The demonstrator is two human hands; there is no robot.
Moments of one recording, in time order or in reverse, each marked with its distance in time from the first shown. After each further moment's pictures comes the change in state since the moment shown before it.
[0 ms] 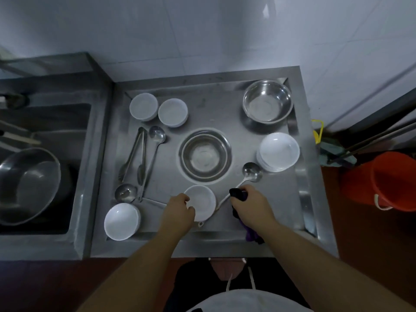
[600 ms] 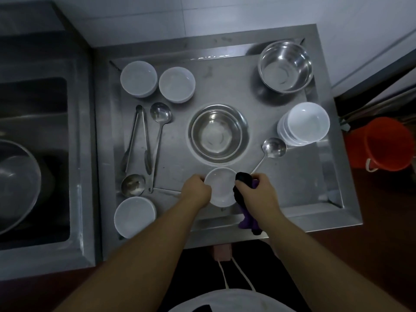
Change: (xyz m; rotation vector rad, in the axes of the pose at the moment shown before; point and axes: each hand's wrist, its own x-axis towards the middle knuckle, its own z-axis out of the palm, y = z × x) left_hand 0.072 -0.028 -0.011 -0.125 -0.283 -0.021; right_hand -0.009 -0.027 0.105 0.239 0.261 0.238
